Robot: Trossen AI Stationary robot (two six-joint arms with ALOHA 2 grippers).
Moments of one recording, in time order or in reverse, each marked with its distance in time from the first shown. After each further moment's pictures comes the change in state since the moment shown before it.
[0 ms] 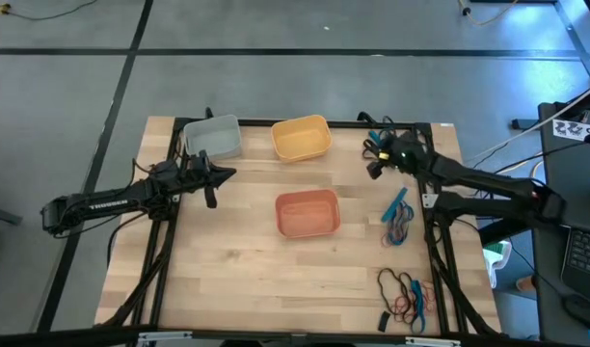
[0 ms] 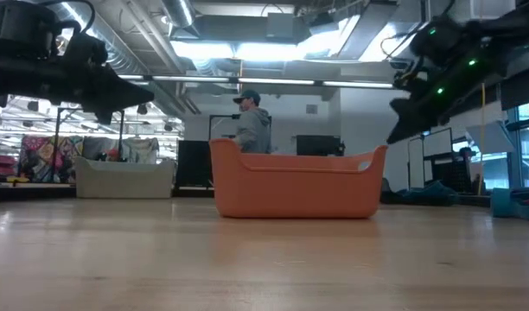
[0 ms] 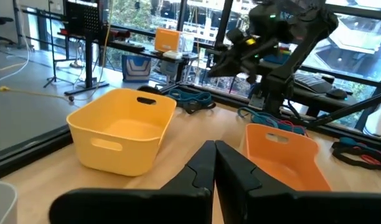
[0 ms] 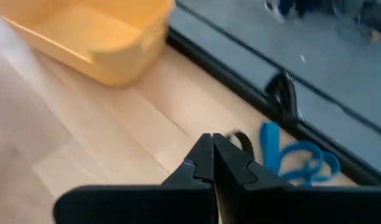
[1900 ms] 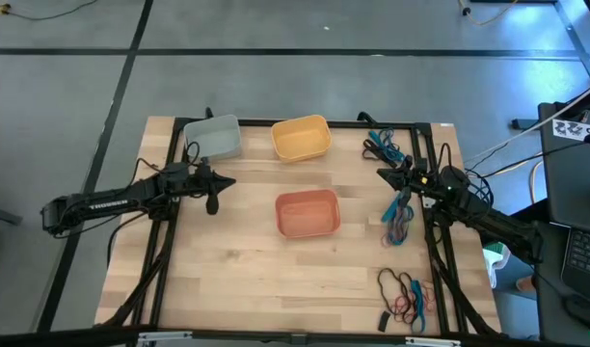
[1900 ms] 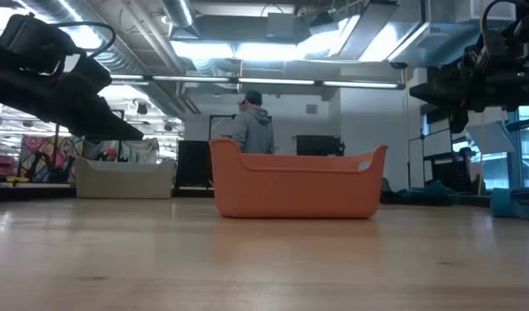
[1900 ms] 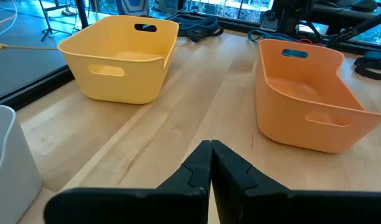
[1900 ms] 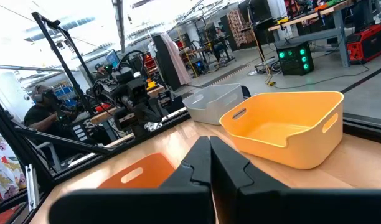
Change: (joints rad) left arm 0.000 0.000 0.001 -0.285 0.012 0.115; right arm 0.074 -0.936 -0.463 0.215 -0.510 0.348
